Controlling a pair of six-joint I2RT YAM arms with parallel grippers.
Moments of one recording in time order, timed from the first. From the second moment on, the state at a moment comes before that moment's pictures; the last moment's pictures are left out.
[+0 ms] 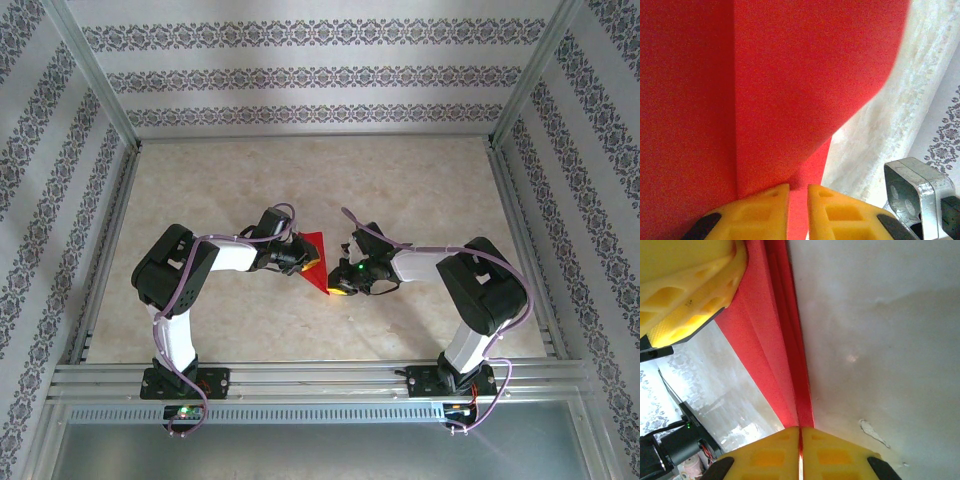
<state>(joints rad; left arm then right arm) -0.50 1.90 0.90 0.14 0.56 -1.10 0.56 1.72 0.74 -0.11 -0.66 0.83</state>
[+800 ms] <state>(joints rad) -0.50 1.90 0.91 0.12 0.56 -1.10 0.59 1.65 0.82 -0.14 -0.61 0.77</state>
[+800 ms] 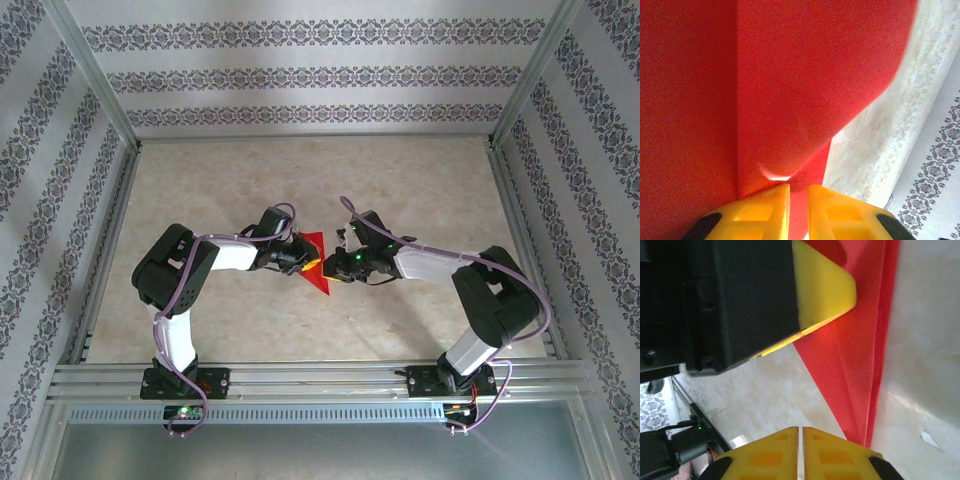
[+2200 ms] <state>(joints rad) -0.50 1.91 0.92 0.08 0.55 -1.09 0.59 1.76 0.71 0.03 -0.71 0.77</state>
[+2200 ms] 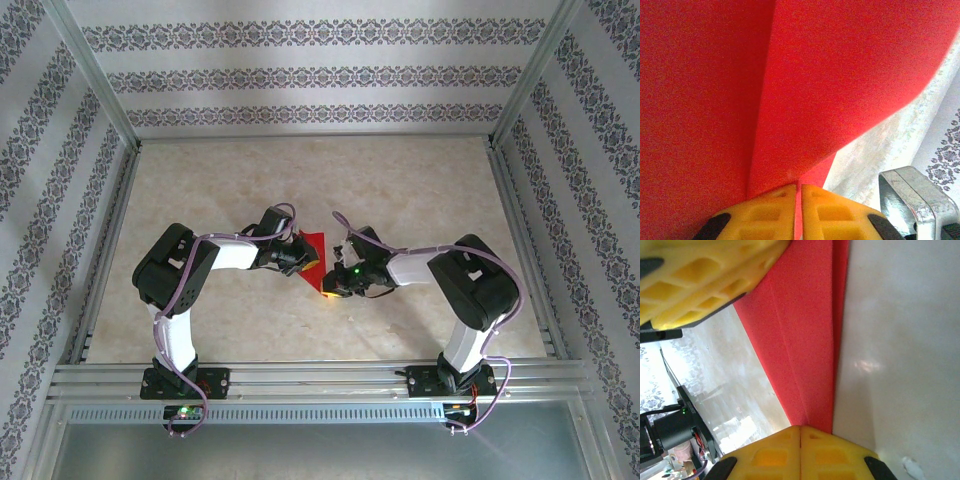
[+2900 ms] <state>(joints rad) -0.50 1.91 0.92 0.08 0.55 -1.09 0.57 1.68 0.70 -0.02 -0.70 0.77</state>
